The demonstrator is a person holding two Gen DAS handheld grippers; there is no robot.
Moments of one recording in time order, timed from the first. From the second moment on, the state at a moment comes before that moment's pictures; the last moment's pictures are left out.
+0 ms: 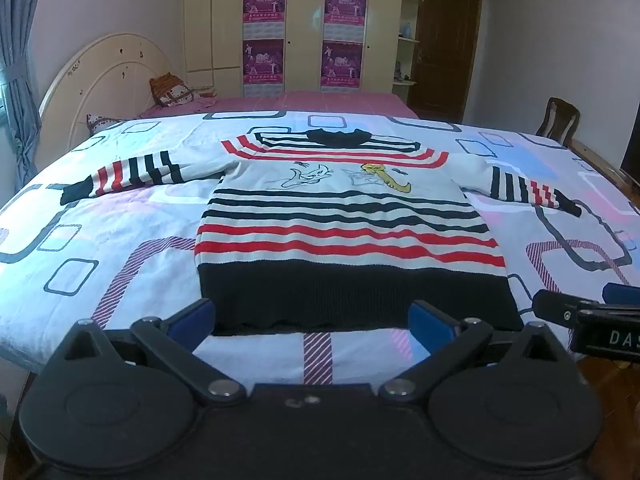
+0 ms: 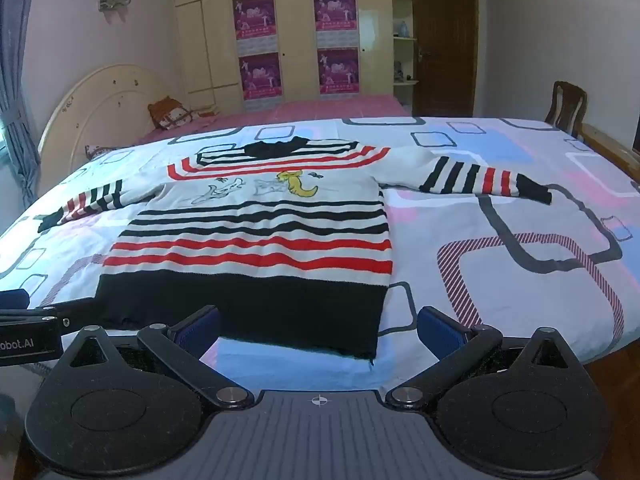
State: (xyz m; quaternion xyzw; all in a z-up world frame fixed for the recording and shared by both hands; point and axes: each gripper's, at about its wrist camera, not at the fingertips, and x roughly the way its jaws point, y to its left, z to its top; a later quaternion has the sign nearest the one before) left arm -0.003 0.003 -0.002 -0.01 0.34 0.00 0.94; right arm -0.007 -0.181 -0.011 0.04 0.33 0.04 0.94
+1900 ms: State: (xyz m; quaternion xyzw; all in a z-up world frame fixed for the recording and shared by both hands) left arm -0.006 0.006 -0.002 -0.01 0.34 0.01 0.94; right arm -0.002 -0.181 -0.009 0.04 0.33 0.05 0.94
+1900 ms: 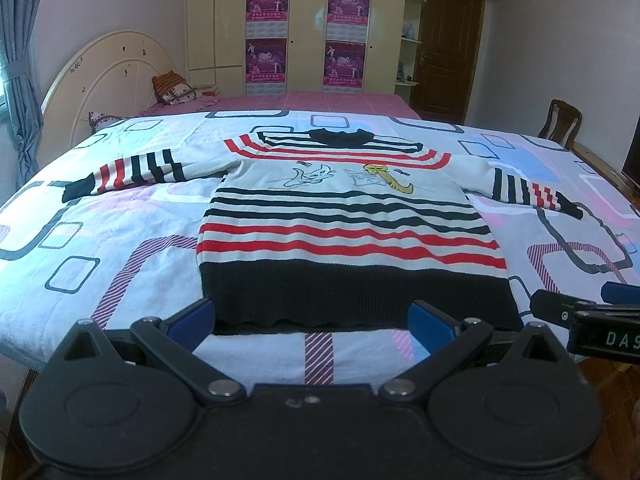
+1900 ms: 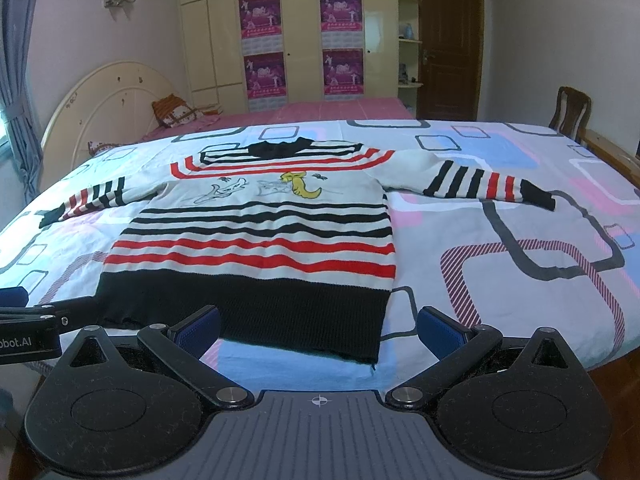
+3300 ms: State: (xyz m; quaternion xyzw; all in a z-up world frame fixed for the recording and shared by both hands) left arm 0.061 0.007 0.005 -0.01 0.33 -0.03 0.94; right arm 0.054 -0.190 -0.002 0.04 0.31 0.00 0.95
